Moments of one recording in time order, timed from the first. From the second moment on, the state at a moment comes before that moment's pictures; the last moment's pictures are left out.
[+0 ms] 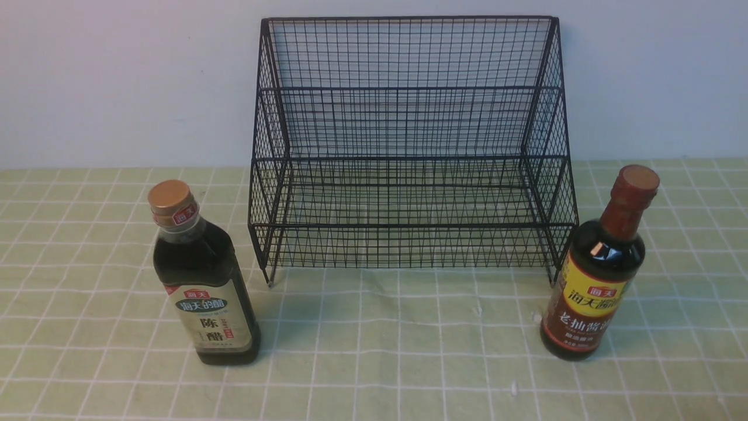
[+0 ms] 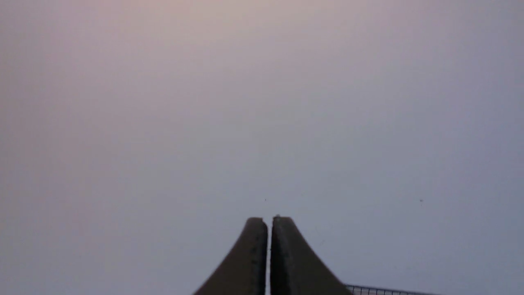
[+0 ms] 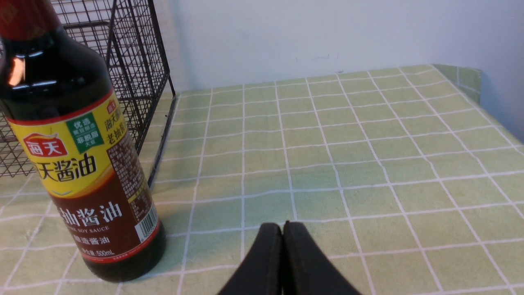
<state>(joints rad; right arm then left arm) -0.08 -0.01 0.02 0.00 0.39 0.12 -0.08 0.10 -0.17 -0.06 -0.33 -0.14</state>
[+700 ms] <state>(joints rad) -0.08 -0.01 0.02 0.00 0.39 0.12 -0.08 0.96 -0.51 0.78 -0.51 -0.77</state>
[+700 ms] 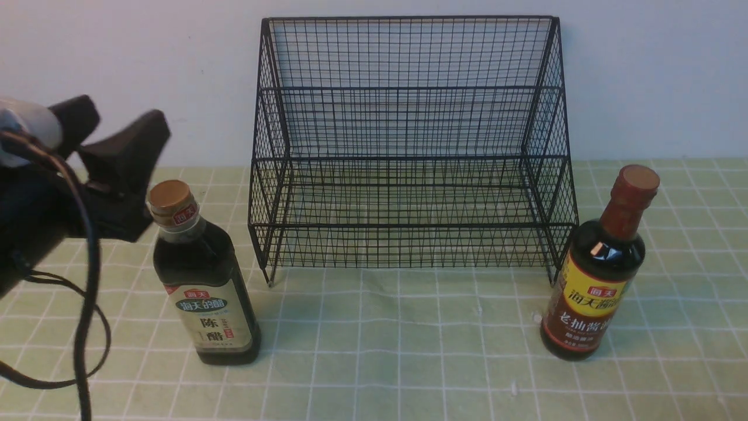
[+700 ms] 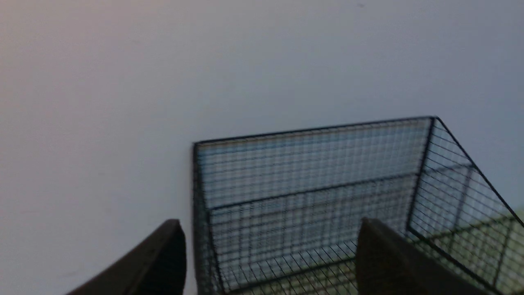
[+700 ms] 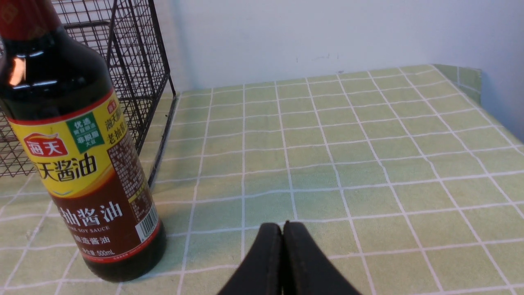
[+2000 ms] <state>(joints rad) -0.08 -0.01 0.02 0.00 0.39 0.12 -0.08 1.30 -0.54 0.82 -0.58 -0.72</state>
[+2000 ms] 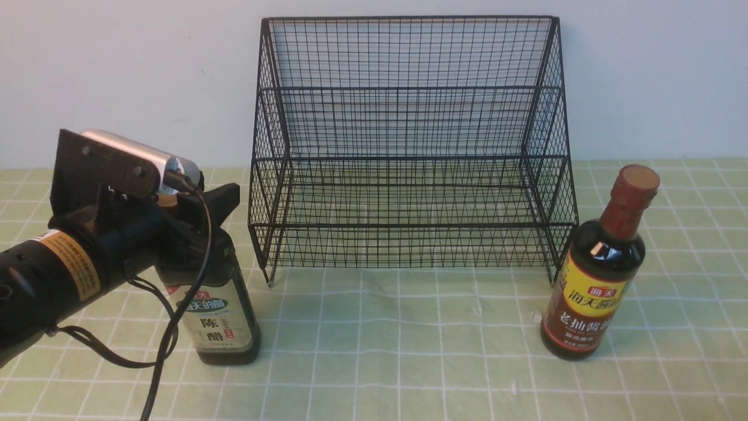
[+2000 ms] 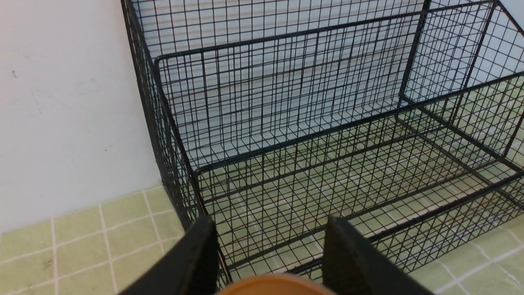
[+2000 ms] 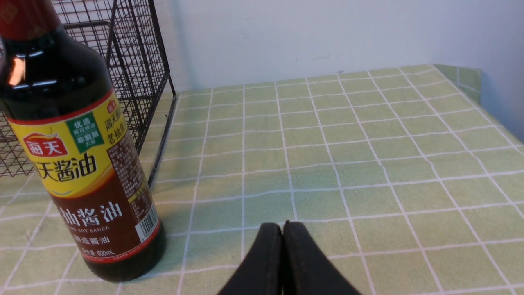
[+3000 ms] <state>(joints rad) -0.08 -0.01 0.02 0.00 0.39 0.12 -0.09 1.26 -1.18 1.30 -0.54 -1.35</state>
